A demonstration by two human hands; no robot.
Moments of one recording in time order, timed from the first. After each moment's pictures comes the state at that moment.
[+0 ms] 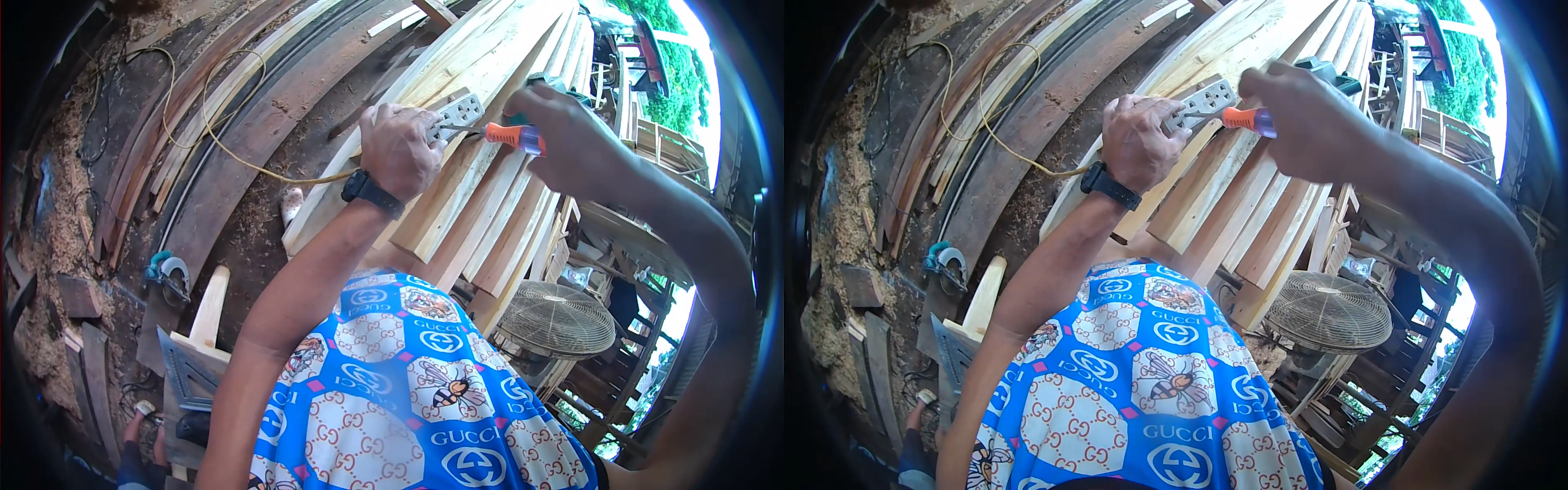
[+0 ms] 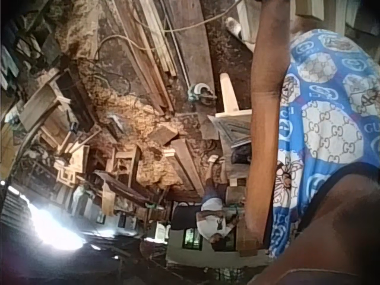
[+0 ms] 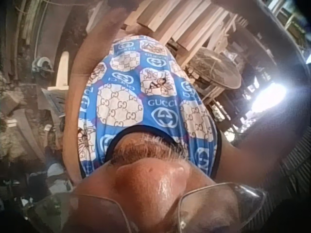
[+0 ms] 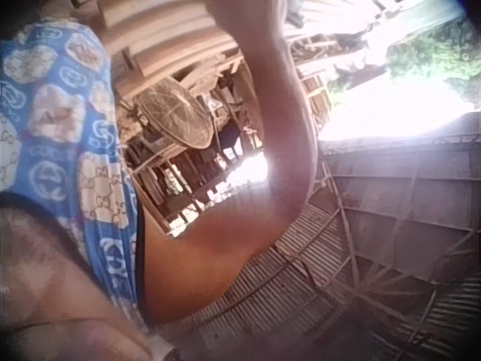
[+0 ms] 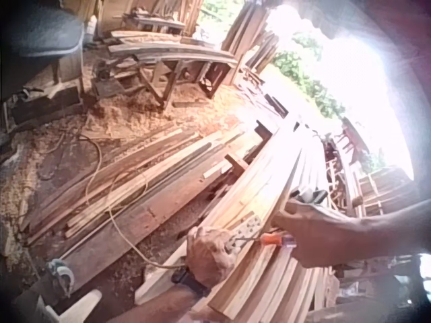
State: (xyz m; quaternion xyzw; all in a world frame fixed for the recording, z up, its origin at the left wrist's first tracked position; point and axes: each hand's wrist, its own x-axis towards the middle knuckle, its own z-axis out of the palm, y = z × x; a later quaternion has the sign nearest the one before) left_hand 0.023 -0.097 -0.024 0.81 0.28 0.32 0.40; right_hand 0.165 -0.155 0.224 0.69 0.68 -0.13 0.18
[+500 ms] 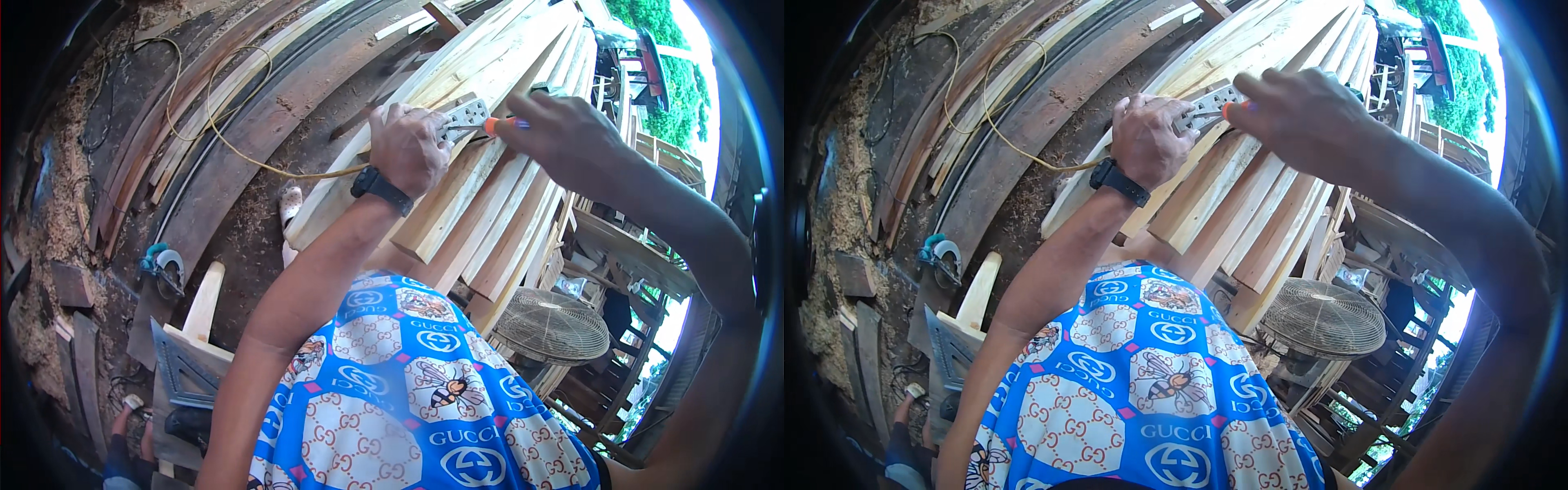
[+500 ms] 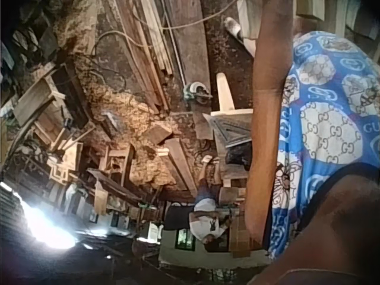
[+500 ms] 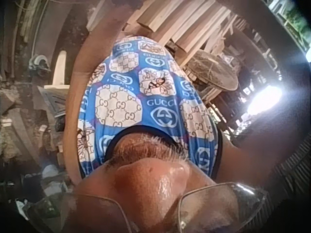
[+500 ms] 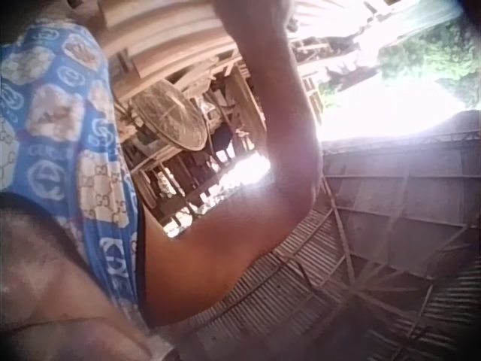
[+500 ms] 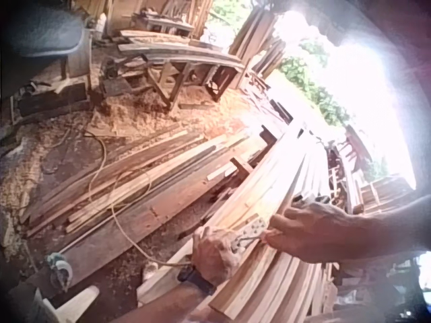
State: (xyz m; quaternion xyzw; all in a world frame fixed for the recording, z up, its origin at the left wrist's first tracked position) left_hand 0.025 -0.096 -0.018 0.81 0.30 0.29 0.41; right_hand 0.177 -0.138 0.220 0.52 0.80 -0.05 0.30
